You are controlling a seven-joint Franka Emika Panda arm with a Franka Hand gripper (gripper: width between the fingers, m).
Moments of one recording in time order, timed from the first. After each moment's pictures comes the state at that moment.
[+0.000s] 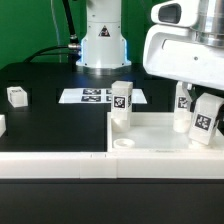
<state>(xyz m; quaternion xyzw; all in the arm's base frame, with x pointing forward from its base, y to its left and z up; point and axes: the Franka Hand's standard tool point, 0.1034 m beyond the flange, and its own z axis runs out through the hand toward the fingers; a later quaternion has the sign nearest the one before) 0.680 0.109 0.078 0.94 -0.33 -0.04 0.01</state>
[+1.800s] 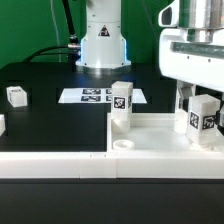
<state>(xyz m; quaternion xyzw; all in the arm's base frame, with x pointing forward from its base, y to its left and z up) 0.679 0.104 0.075 0.84 -0.54 0.04 -0.03</state>
